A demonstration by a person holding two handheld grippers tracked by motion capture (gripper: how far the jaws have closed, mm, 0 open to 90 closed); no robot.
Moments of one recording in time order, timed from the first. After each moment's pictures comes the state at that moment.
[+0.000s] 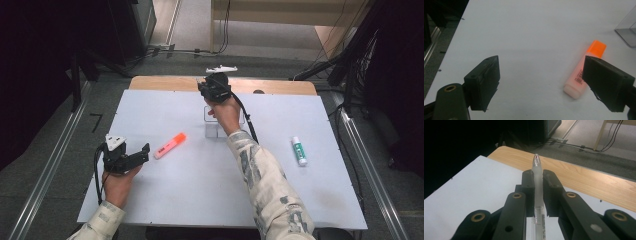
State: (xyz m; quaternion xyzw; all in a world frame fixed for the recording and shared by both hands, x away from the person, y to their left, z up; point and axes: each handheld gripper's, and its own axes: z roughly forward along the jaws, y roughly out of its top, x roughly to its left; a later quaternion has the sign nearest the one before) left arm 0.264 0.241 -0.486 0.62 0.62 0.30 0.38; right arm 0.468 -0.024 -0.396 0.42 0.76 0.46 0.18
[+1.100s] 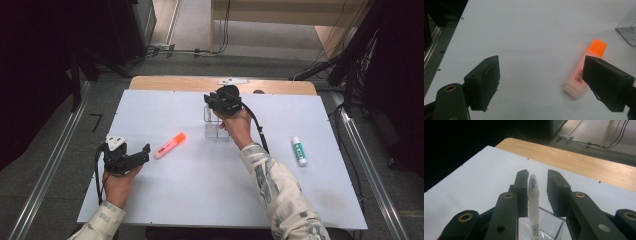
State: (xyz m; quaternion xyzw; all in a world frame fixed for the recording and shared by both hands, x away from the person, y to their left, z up) left arm 0.264 0.240 -0.486 0.62 0.62 0.30 0.37; right arm 0.437 -0.058 -0.411 0.41 0.77 0.47 0.16
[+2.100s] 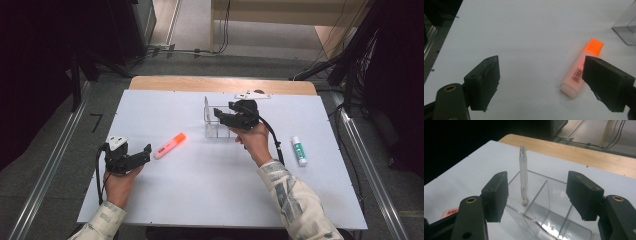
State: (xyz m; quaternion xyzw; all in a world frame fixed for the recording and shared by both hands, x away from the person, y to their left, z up) left arm 0.265 0.238 -0.487 0.62 0.62 0.29 0.38; right arm 0.396 -0.108 -0.416 0.41 0.76 0.48 0.16
